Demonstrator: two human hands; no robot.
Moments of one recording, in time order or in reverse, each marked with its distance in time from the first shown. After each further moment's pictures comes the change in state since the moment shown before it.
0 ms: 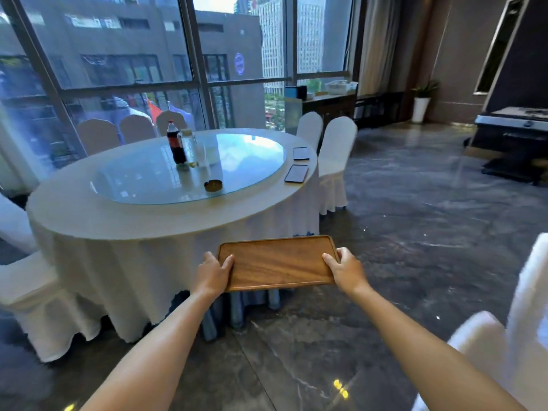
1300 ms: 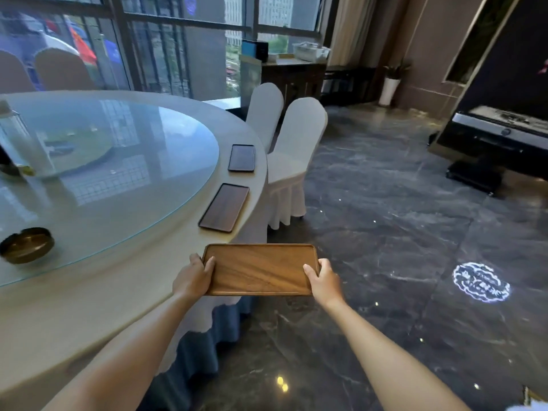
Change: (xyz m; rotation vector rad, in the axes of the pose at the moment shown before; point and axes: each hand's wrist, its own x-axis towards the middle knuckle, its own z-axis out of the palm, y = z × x) left_hand 0.563 0.270 0.324 0.078 -0.192 0.011; right_hand 0.647 0.087 -0.050 -0.186 0.052 0.209
